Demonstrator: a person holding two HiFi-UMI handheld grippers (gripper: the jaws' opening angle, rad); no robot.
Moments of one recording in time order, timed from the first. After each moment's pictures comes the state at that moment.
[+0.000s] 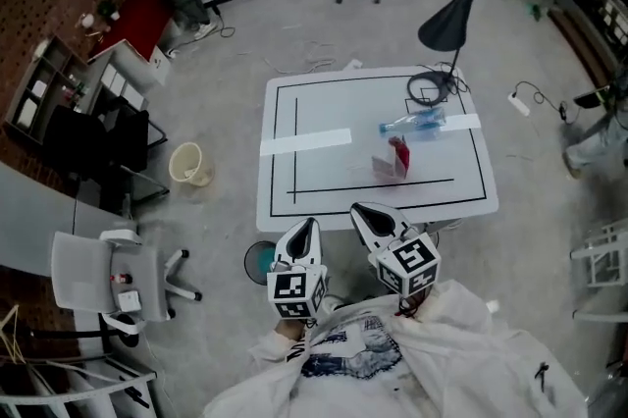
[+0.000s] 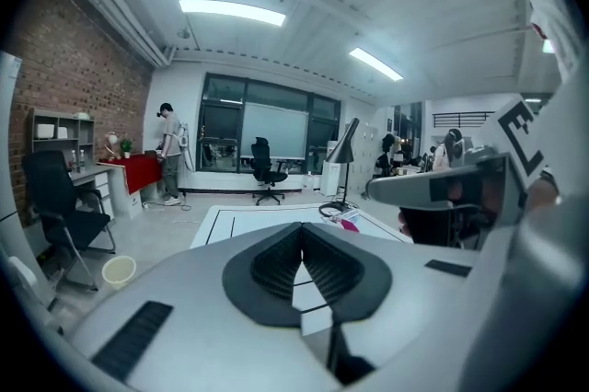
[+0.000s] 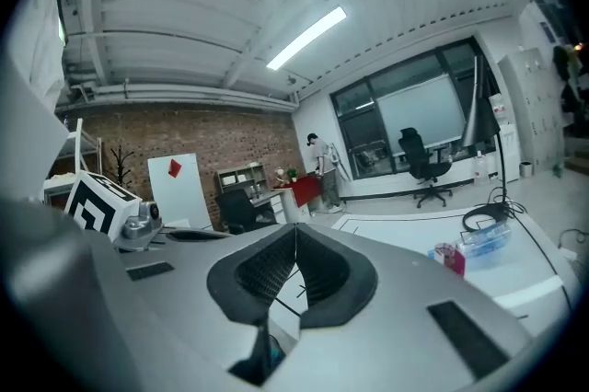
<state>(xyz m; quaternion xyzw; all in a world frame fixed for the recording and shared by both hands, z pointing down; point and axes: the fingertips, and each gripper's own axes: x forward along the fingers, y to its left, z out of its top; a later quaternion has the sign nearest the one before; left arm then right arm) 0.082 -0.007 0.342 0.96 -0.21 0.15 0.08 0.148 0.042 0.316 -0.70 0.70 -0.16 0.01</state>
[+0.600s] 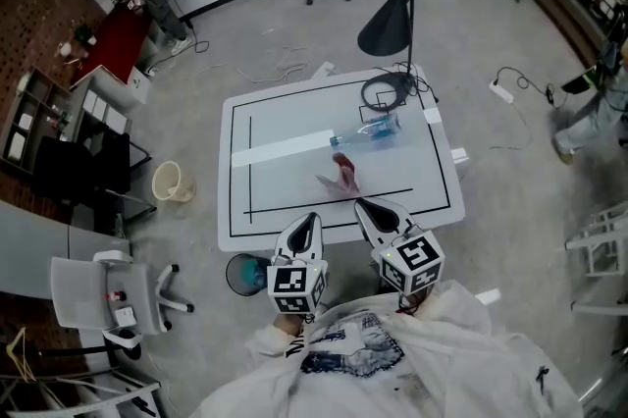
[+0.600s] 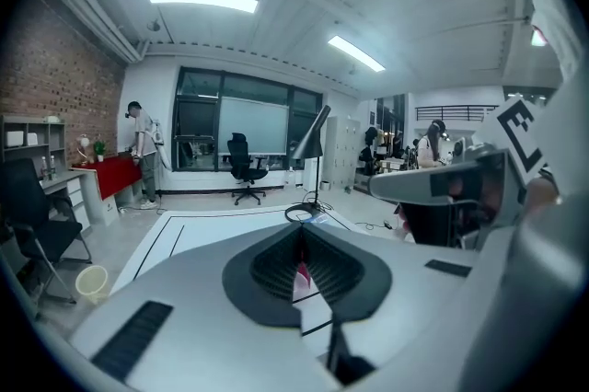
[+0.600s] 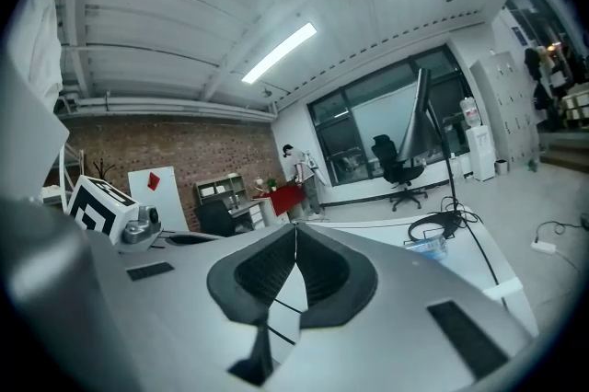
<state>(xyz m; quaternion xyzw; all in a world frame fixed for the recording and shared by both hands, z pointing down) 0.233 0.069 0.342 0.97 -0.16 0.16 0.06 0.296 0.128 0.314 -0.74 0.65 -0.16 0.04</state>
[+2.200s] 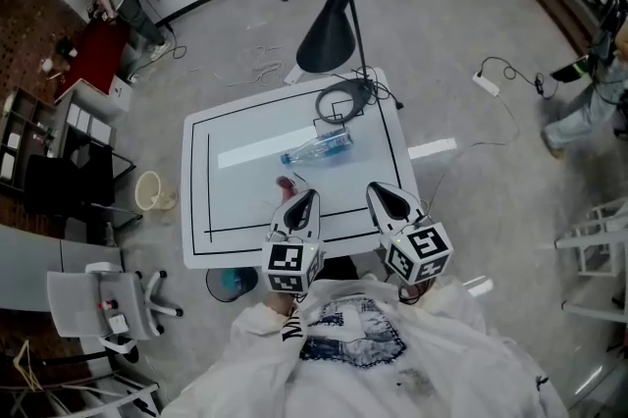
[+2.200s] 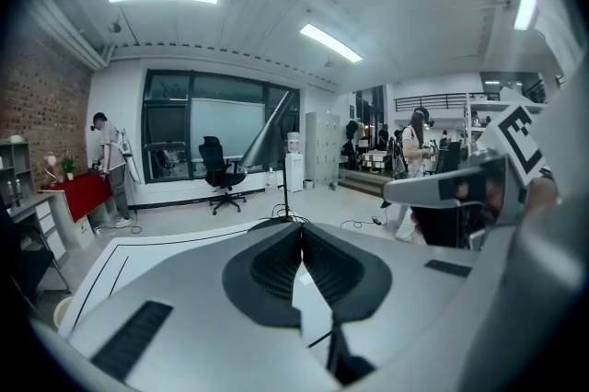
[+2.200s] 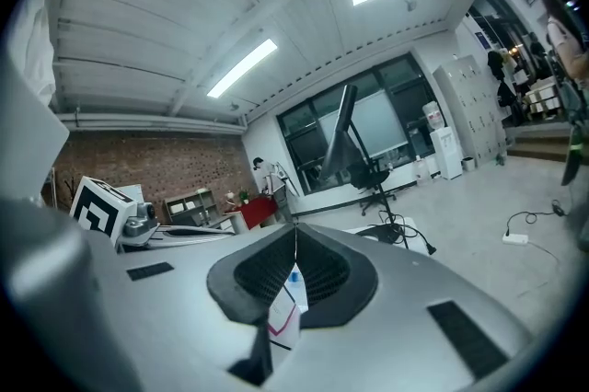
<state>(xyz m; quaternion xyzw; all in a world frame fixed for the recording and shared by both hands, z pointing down) 0.416 0.118 0.338 0.98 -0.10 0.17 0.02 0.481 0.206 0.327 -0.78 0.59 -0.17 0.09</state>
